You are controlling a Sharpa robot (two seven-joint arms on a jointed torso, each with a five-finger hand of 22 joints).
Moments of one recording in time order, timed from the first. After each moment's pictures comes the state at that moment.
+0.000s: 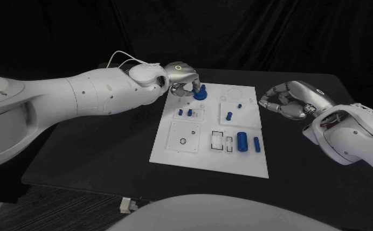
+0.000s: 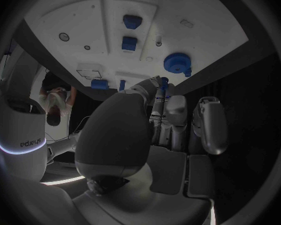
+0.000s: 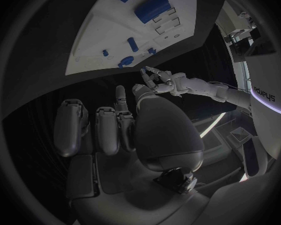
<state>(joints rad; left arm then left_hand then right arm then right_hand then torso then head) 1.27 -0.66 -0.21 1.16 -1.71 -0.34 0.23 1.46 -0.14 0.37 0.07 0.21 1.06 0.08 0.10 0.27 1.11 0.03 0.16 0.15 1.37 -0.05 1.14 0.94 0.08 1.44 0.05 1.27 1.29 1.23 -0.97 -0.21 1.63 -1.34 -0.54 -0.04 1.31 -0.02 0.05 0.28 0.48 0.92 0.08 0.29 0.31 1.46 0.01 1.51 1.31 1.46 -0.06 1.43 1.30 0.03 1.46 0.05 1.33 1.29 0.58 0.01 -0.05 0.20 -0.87</state>
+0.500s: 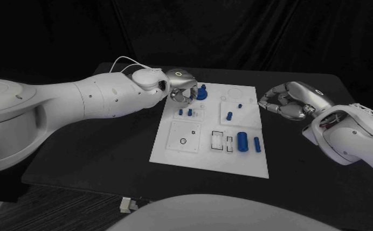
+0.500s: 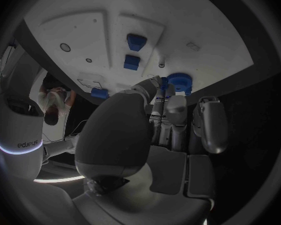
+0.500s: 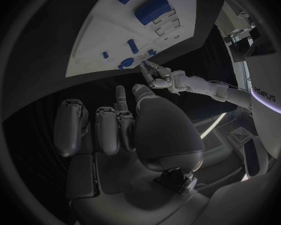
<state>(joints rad) 1.23 -0.63 -0.21 1.10 -1.70 -0.27 0.24 1.46 -0.14 0.37 0.07 0.20 1.05 0.07 0.10 0.27 1.11 0.03 0.16 0.15 1.37 -0.05 1.13 0.94 0.08 1.44 0.05 1.26 1.29 1.23 -0.96 -0.21 1.62 -1.34 -0.52 -0.04 1.31 -0.02 0.05 0.28 0.48 0.92 0.08 0.29 0.31 1.46 0.01 1.51 1.31 1.46 -0.06 1.43 1.30 0.03 1.46 0.05 1.33 1.29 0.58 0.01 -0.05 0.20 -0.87</state>
